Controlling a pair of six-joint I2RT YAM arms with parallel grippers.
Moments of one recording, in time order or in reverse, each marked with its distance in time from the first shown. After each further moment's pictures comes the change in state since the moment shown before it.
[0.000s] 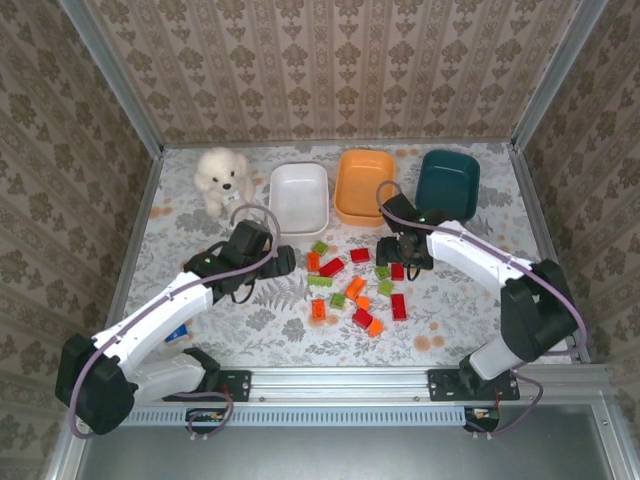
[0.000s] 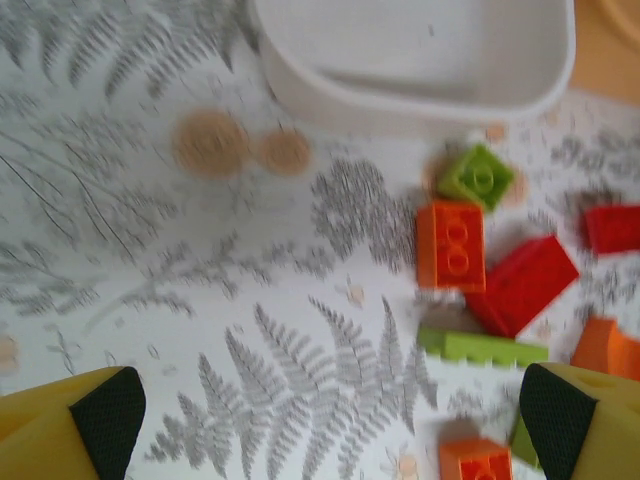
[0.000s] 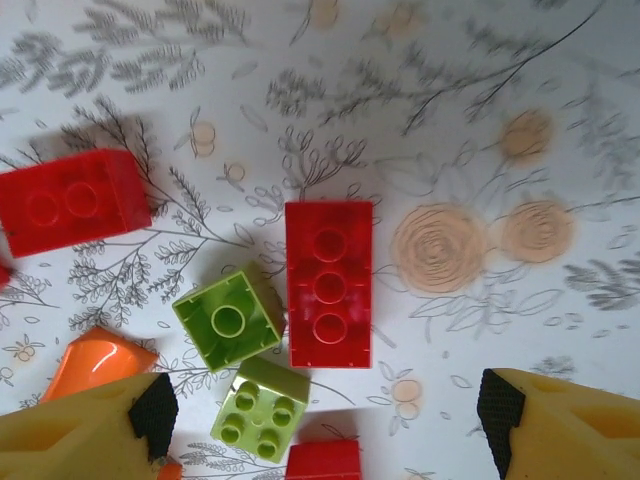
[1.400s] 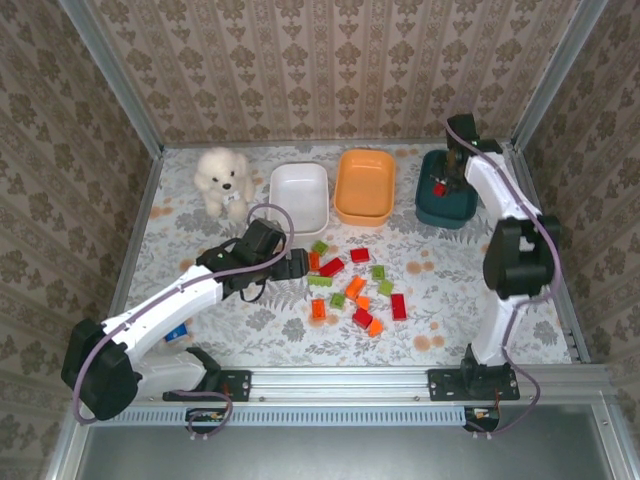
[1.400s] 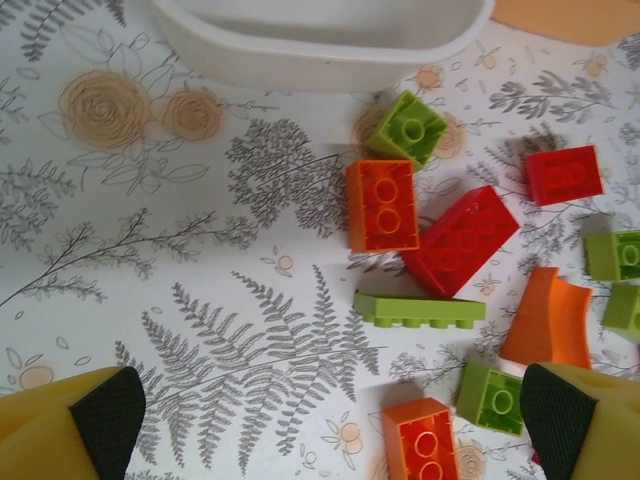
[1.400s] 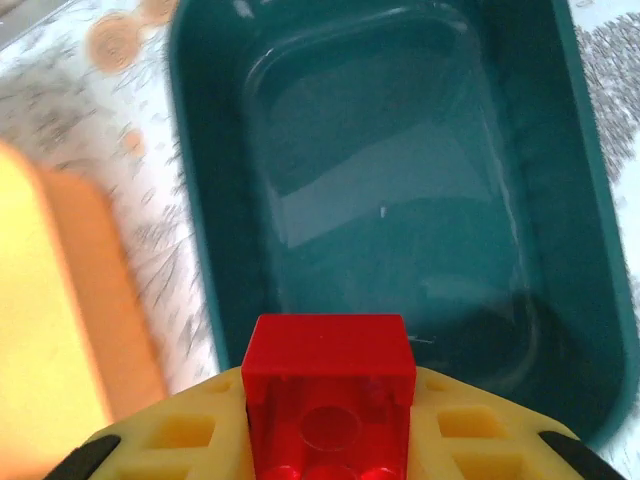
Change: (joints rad) left arm -0.064 0.078 0.069 0.004 0.060 -0.007; right arm -0.471 0.465 0.711 -0.014 -0.015 -0.066
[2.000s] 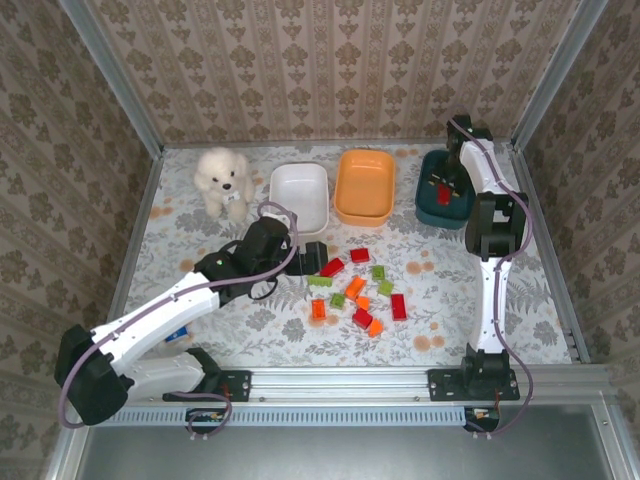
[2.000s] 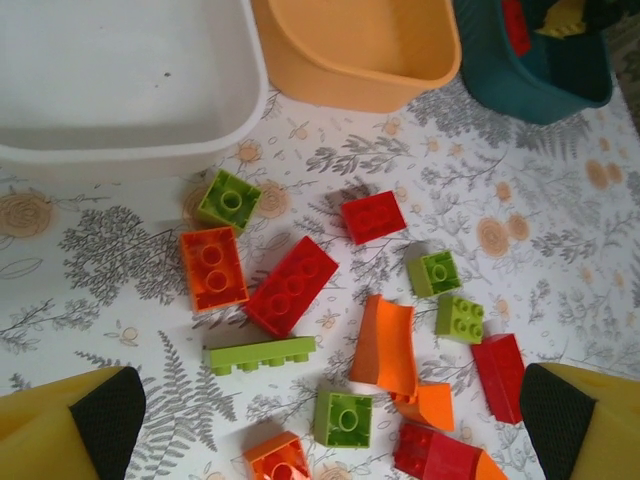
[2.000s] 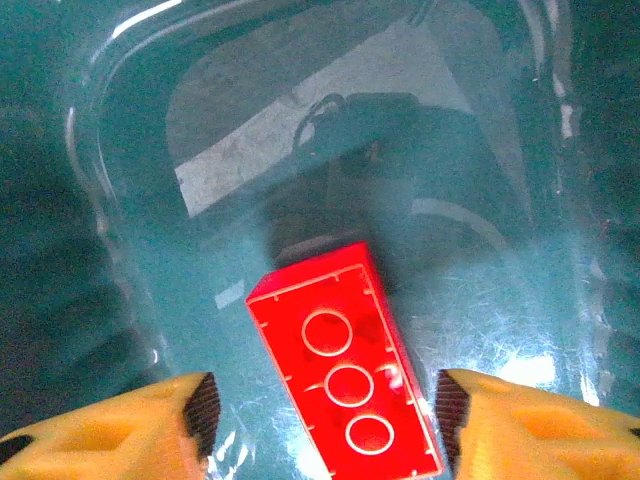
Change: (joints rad) left arm -0.093 -0.048 0.019 0.159 0.040 0.008; right arm -0.072 0.448 0.501 -0.284 -0.080 -0.023
